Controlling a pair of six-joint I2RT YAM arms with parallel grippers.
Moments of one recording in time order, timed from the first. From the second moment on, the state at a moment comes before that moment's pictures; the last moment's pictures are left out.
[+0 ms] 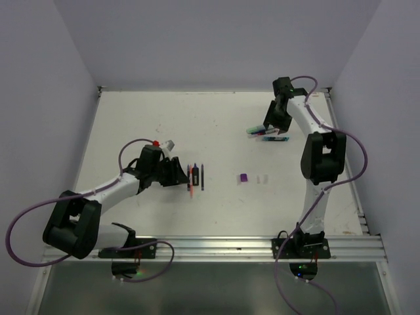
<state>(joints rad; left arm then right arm) -0.37 1.31 0.56 -0.10 0.39 -0.56 0.15 2.06 1.82 -0.95 0.13 0.51</state>
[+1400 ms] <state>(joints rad) -0.37 1.43 0.62 -0.07 0.40 -0.55 0.01 2.50 2.24 -0.94 0.27 0.53</state>
